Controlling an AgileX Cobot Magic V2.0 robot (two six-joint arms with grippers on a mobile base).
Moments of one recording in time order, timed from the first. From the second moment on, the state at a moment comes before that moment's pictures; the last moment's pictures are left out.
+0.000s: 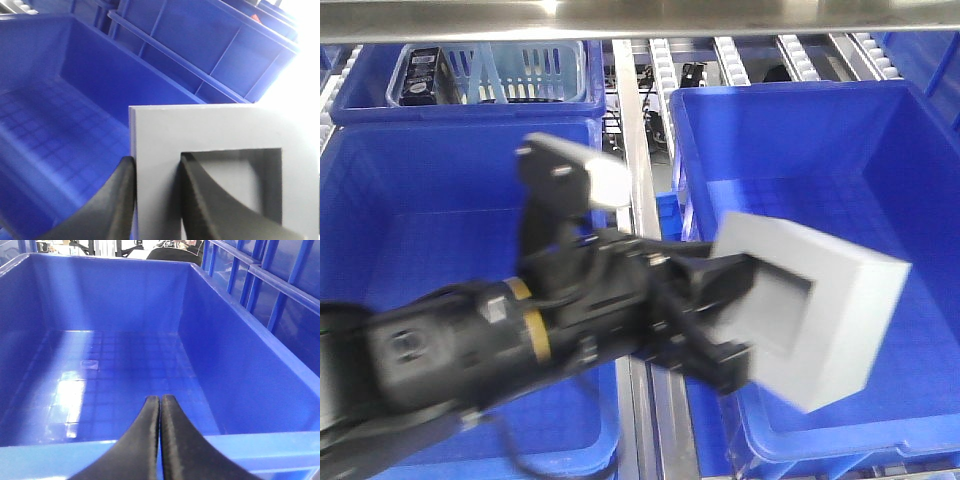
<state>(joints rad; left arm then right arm) -0.96 1.34 -0.95 0.26 -0.11 -0.60 -0.06 -0.01 0.03 -0.13 0.13 0.07</state>
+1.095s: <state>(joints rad) -1.00 1.96 -1.54 0.26 -0.01 -0.60 -0.06 -0.01 0.03 -0.13 0.13 0.07</state>
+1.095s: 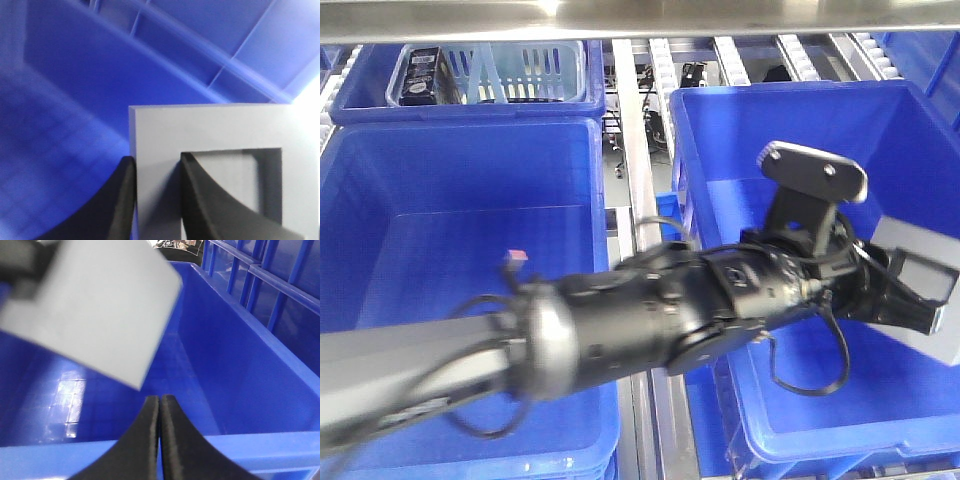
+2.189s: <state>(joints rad) -1.00 2.11 -1.60 0.25 0.09 -0.60 -0.06 -0.01 0.03 -0.13 0.13 0.07</state>
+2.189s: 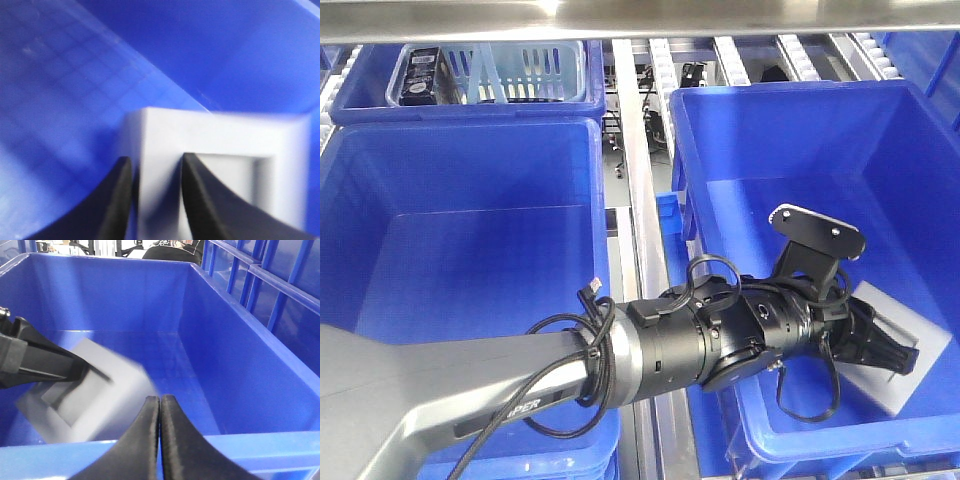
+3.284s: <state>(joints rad) -1.15 1.86 -1.61 0.25 0.38 -0.41 -0.06 -0.01 0.03 -0.13 0.13 0.07</state>
